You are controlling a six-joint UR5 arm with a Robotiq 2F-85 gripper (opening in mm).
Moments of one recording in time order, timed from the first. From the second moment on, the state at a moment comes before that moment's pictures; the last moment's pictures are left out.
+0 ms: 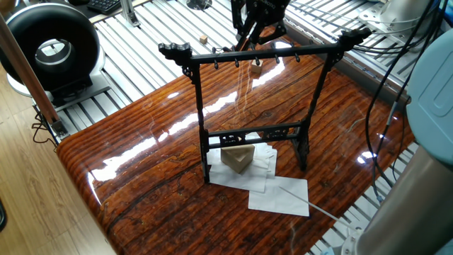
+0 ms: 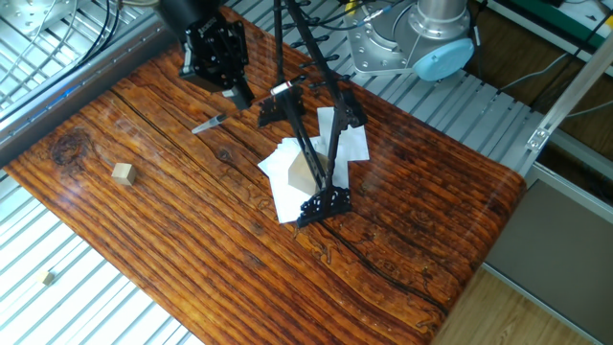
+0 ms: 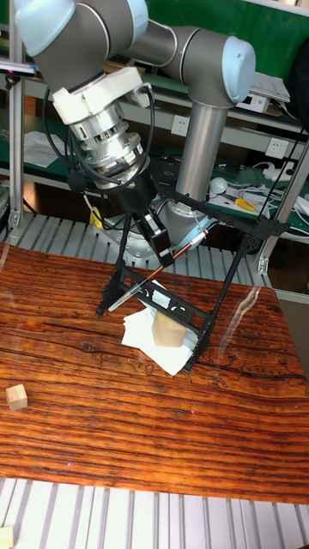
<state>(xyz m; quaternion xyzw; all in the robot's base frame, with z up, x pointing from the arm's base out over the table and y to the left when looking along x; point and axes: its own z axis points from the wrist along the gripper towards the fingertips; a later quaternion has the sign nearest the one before) 0.512 0.024 0.259 -0.78 0.55 0.17 0.25</state>
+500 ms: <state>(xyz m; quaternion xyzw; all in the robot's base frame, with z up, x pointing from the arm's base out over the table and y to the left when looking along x) 0.516 0.023 0.256 -0.77 0.56 0.17 0.25</state>
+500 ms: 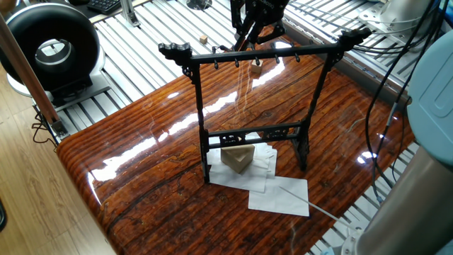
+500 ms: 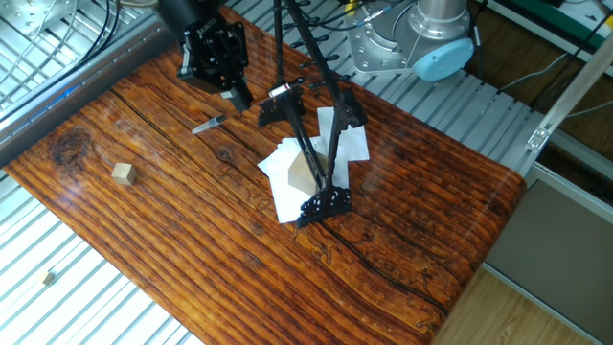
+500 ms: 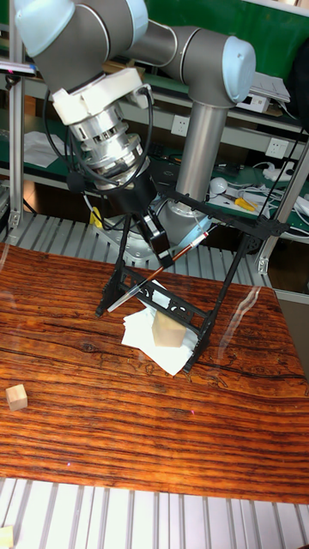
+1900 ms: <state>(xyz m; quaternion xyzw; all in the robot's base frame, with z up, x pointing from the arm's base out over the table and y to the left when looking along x) 0.519 0.025 0.250 -0.77 0.57 0.17 0.25</state>
